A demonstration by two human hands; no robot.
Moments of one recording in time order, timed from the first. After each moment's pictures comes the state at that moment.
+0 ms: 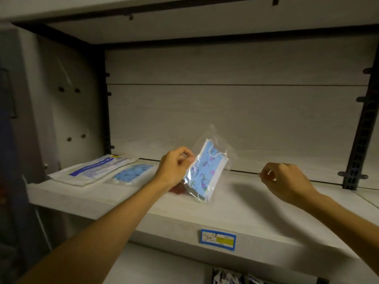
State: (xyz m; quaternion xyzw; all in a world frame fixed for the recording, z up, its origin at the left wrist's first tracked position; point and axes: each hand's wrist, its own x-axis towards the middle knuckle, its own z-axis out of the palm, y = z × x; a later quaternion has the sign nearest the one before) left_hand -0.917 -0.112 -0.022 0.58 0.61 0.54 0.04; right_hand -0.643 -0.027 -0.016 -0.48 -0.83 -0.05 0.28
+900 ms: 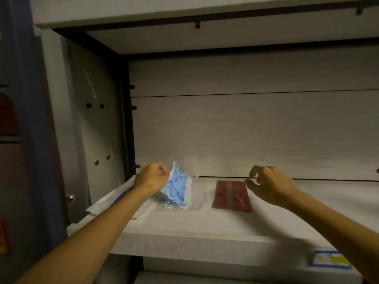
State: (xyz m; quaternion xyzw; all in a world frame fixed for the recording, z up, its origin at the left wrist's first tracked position) left_hand -1.151 -0.129 -0.016 0.51 0.76 0.40 0.02; right_hand -0.847 -0.074 -0.017 -0.52 -0.81 -0.09 0.26
